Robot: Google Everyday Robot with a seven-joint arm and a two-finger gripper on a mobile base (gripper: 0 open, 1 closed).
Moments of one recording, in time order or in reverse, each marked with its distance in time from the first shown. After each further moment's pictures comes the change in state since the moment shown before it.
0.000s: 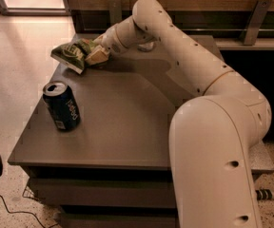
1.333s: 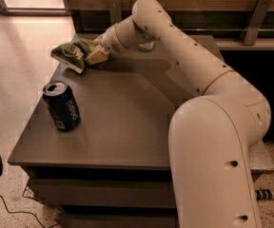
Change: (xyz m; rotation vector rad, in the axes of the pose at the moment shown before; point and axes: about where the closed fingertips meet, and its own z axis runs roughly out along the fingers) arm -0.001 0.000 -0.001 0.000 0.000 0.000
